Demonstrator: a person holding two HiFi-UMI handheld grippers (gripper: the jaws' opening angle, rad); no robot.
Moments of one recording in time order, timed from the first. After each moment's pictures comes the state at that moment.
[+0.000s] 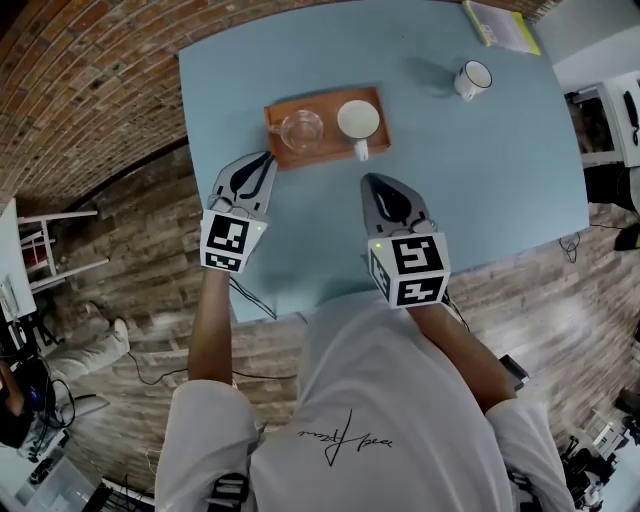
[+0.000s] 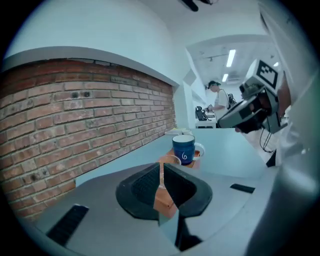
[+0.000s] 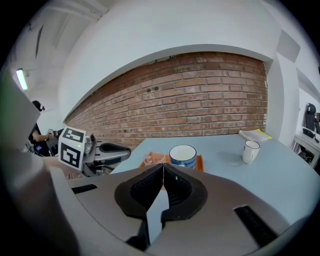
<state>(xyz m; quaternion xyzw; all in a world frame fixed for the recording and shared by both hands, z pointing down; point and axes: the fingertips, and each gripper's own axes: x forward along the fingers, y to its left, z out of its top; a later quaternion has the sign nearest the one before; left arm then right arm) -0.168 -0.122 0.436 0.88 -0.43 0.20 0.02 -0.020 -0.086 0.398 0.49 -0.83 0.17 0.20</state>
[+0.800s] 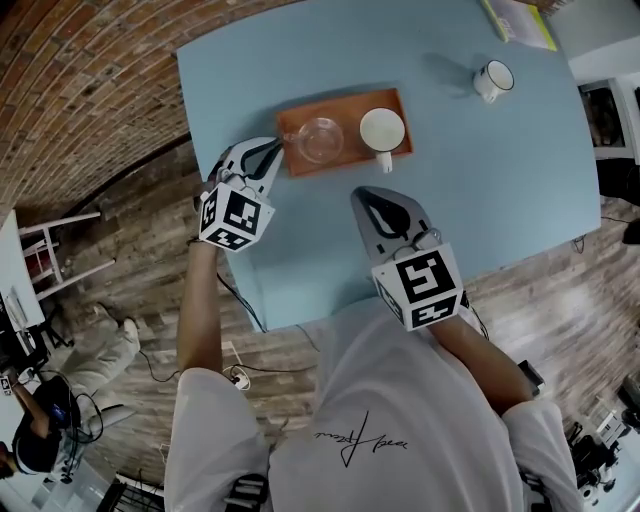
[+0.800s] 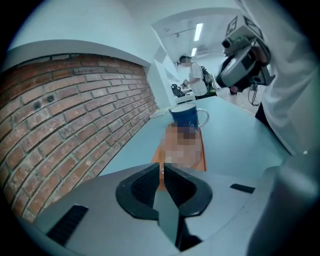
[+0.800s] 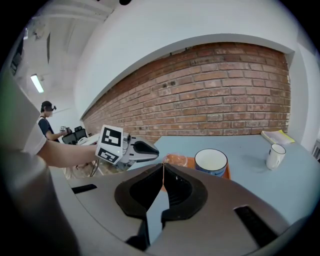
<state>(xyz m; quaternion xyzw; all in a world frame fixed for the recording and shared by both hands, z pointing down) -0.184 -0.171 0.483 0.88 -0.31 0.36 -0.07 -0.077 -0.091 0.396 0.41 -0.87 0.18 0.21</state>
